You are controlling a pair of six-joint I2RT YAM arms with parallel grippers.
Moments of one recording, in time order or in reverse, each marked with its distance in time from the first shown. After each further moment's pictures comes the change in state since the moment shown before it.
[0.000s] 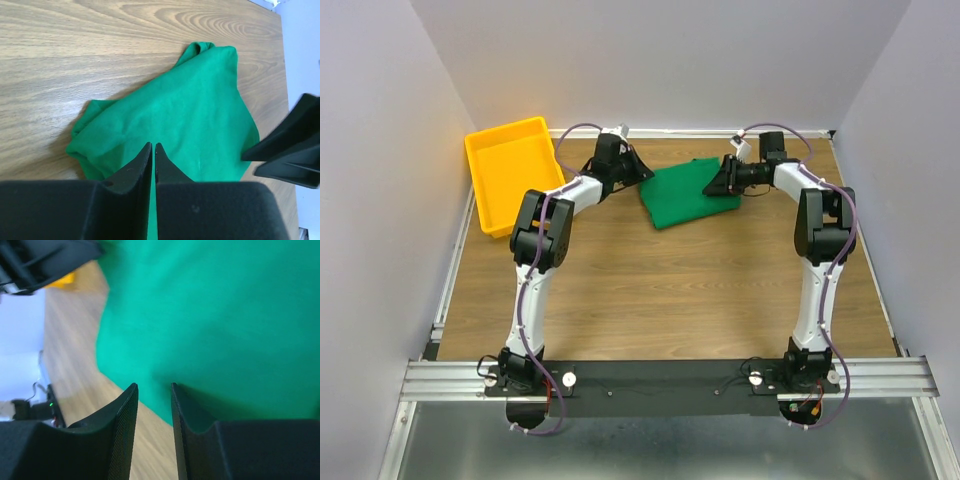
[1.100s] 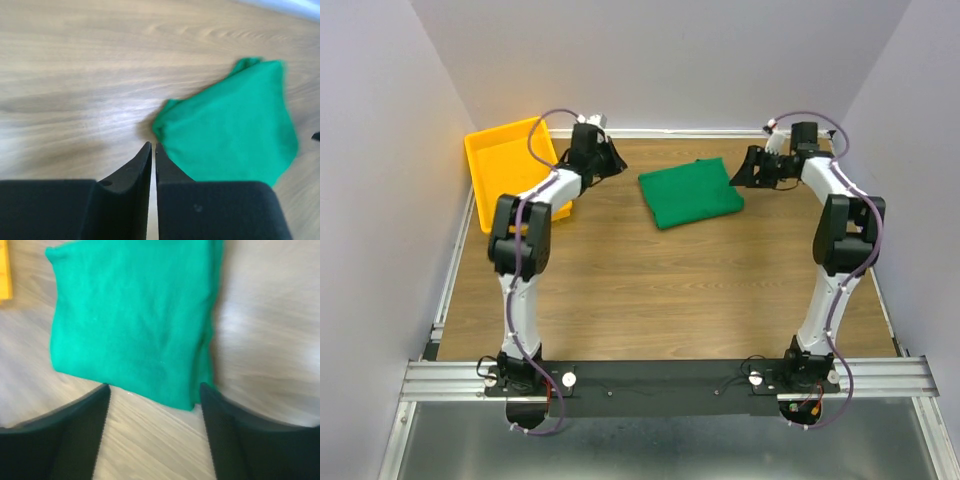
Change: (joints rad) left arm 0.085 -0.110 -0.043 -0.143 -0.087 0.177; right arm -0.101 -0.119 -0.037 -0.124 0.218 -0.155
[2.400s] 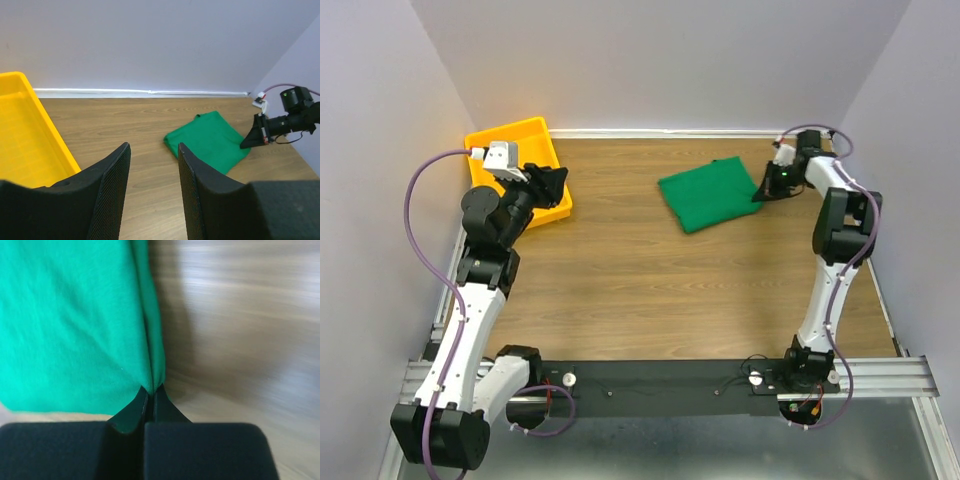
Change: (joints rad) left arm 0.144 -1.295 -0.776 0.099 -0.031 0.183; right arm -0.051 0.118 0.117 -0.193 0.213 -0.038
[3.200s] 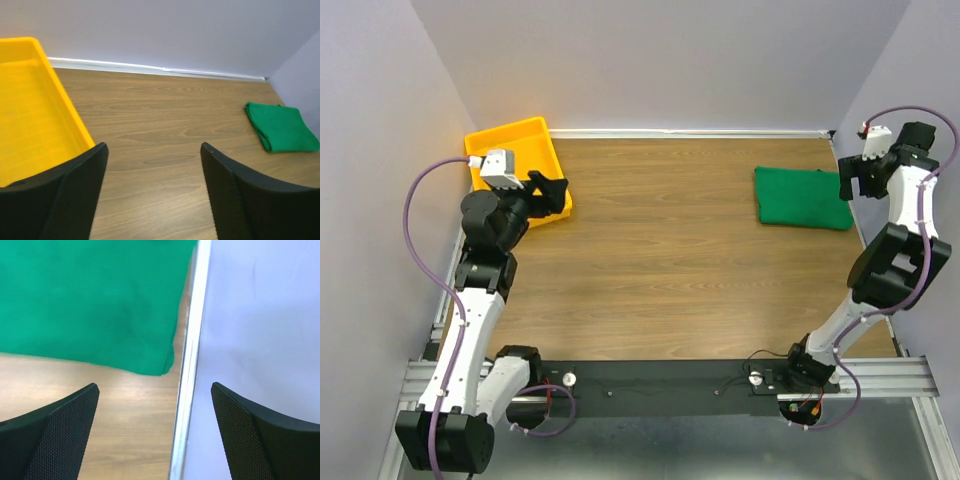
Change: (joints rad) left arm 0.031 -0.039 -0.046 -0.102 -0.009 0.006; right arm -0.364 -0.394 -0.113 -0.057 0.320 -0.537
